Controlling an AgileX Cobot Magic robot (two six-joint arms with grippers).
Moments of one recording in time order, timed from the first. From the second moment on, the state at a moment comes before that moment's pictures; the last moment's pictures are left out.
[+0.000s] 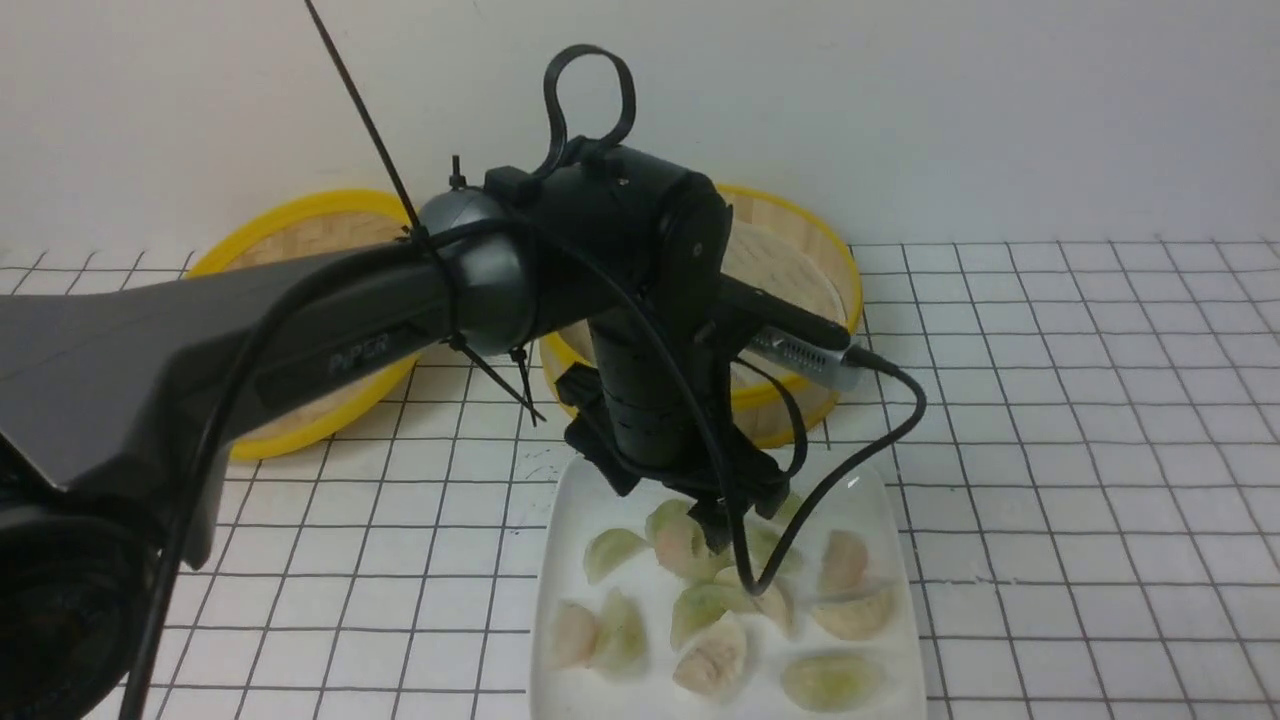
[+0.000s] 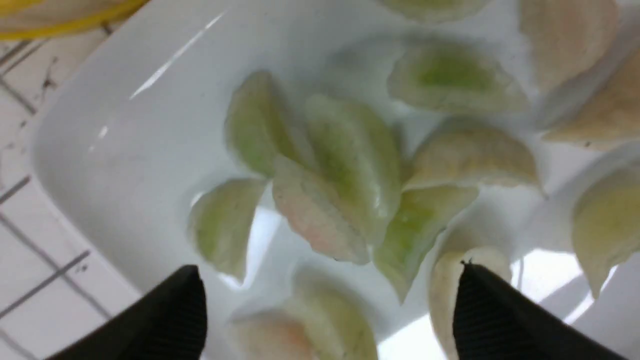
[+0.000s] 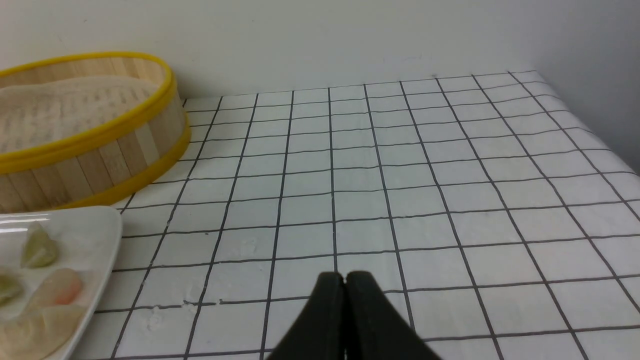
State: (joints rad) right arm -0.02 -0.01 0.02 -0.07 0.39 0.19; left arm -0.67 2.03 -1.68 -0.04 1.15 -0.04
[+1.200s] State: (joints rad) right arm -0.02 -0.01 0.02 -0.07 0.39 0.19; left arm -0.71 0.86 -1.36 0.07 0.95 -0.06
